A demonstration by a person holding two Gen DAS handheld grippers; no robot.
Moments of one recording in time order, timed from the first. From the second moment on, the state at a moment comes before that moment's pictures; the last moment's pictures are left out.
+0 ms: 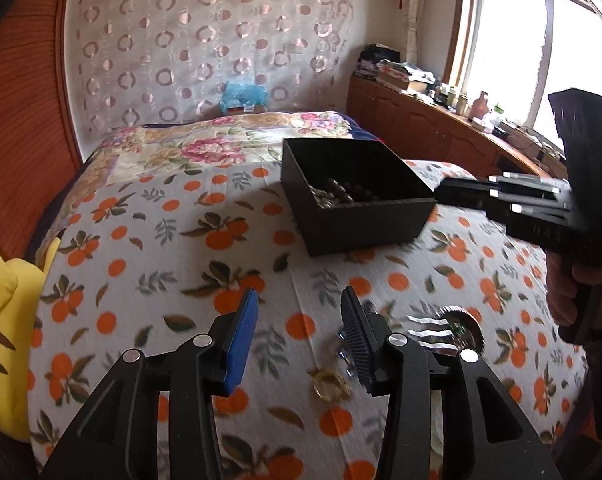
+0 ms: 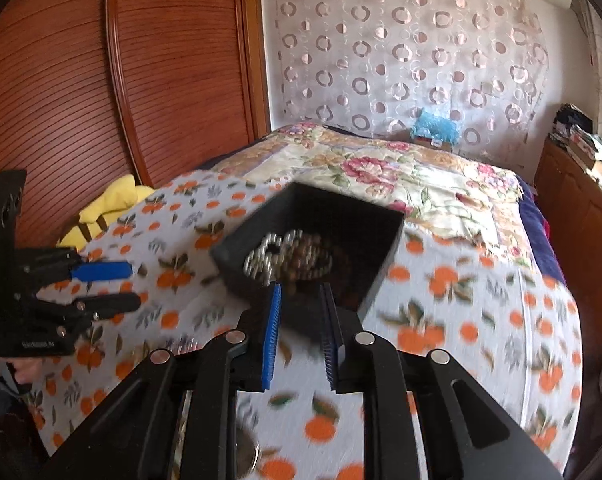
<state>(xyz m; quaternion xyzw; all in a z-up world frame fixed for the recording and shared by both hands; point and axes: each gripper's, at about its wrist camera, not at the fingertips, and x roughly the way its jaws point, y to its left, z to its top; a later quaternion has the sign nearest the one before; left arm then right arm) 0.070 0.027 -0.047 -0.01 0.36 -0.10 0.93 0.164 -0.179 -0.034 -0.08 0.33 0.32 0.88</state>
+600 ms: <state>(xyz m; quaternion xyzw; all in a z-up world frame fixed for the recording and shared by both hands) 0.046 0.012 -0.062 -0.02 0.38 -0.11 0.92 0.079 -0.222 -0.081 -0.05 0.37 0.29 0.88</state>
